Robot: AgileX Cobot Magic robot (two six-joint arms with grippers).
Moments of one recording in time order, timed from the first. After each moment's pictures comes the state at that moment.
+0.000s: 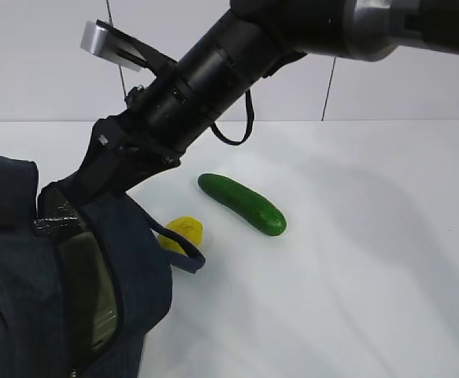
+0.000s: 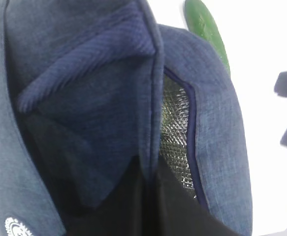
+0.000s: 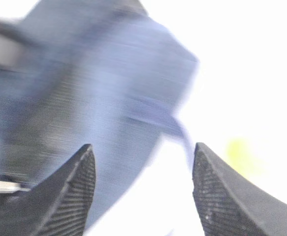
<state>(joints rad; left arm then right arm) -0.03 1.14 -0.64 -0.87 0.72 0.09 0.58 2.12 -1.84 0.92 1.20 -0.76</state>
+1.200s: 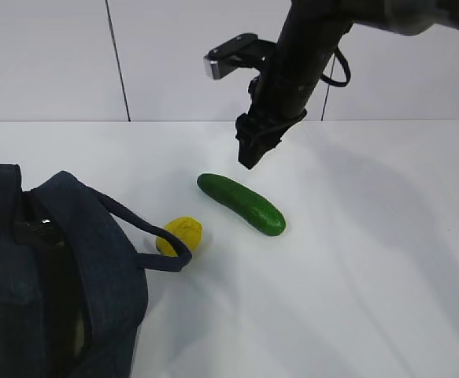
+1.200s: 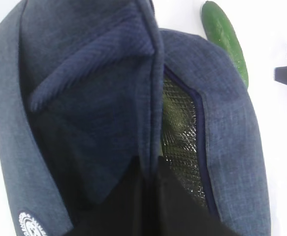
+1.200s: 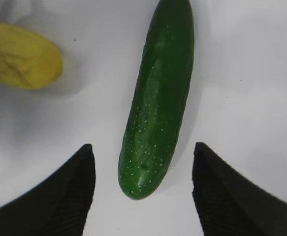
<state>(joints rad) 0.03 1.14 -0.64 -0.79 0.74 0.09 0.41 2.18 -2.00 0.16 1.19 -0.56</state>
